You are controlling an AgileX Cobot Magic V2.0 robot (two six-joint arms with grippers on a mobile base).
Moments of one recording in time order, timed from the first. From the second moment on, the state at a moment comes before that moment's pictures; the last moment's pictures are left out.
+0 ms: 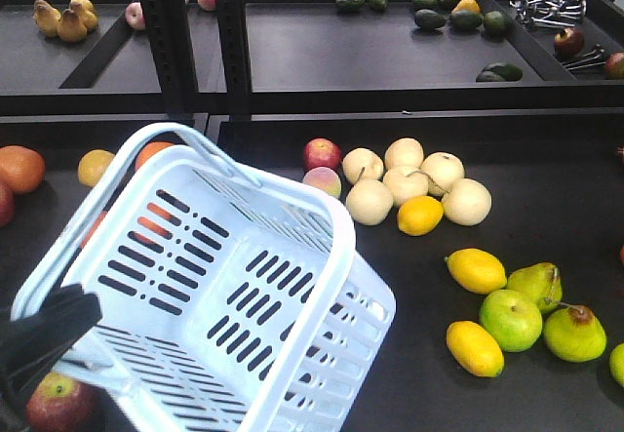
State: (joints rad) left arm -0.20 0.56 -0.37 1.78 -0.48 -2.00; right arm -0.03 -0.02 0.03 0.06 0.12 -0.06
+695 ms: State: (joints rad) left arm -0.20 0.46 -0.28 1.78 -0.48 -2.00; right arm -0.03 -0.02 0.03 0.06 0.12 -0.06
